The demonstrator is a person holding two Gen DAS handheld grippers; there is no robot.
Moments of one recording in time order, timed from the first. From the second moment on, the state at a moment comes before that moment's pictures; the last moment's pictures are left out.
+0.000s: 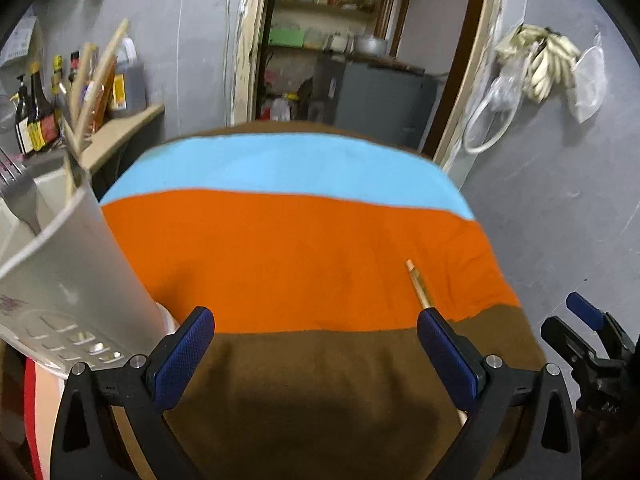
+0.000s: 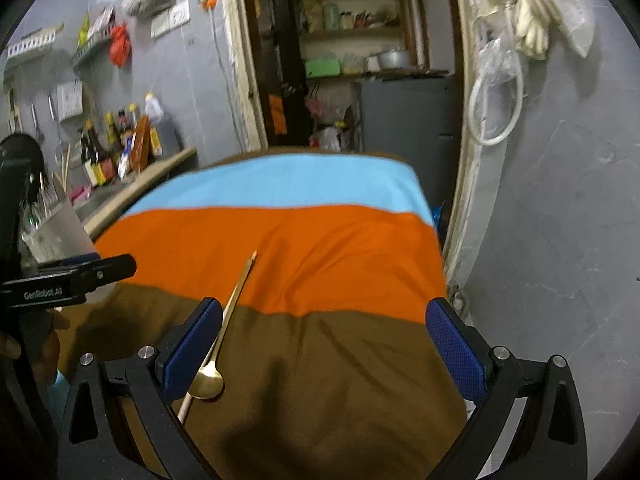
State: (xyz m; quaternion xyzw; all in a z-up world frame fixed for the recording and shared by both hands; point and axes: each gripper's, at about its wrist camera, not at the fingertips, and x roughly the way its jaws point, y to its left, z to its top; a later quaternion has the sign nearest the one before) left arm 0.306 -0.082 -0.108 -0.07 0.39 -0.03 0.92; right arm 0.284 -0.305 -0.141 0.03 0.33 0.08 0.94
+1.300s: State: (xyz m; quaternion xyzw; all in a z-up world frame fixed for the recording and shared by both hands) left arm 0.328 -0.087 -0.130 -0.08 0.43 -0.05 0.90; right arm 0.325 -0.272 -0.181 -0.03 0.44 0.07 0.90
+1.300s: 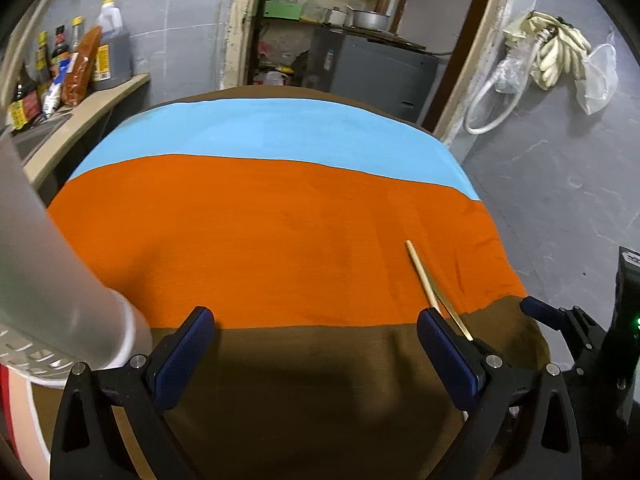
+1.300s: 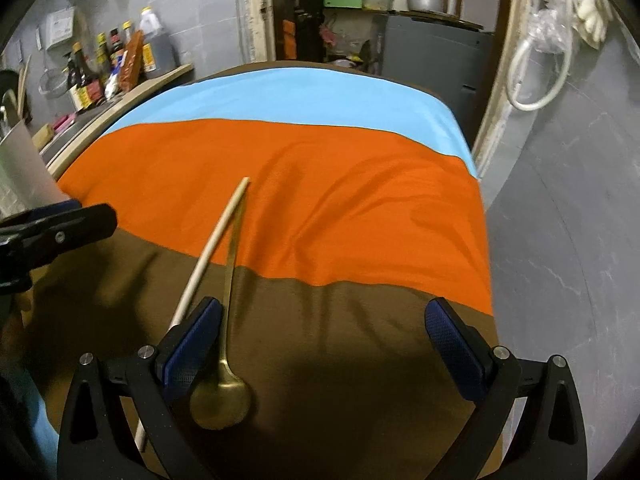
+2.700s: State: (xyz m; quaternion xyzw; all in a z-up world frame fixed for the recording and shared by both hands) left arm 0.367 -0.164 -0.155 -0.08 0.52 -0.19 0.83; right arm 0.315 -0.339 -0.206 0.20 0.41 0.05 0.89
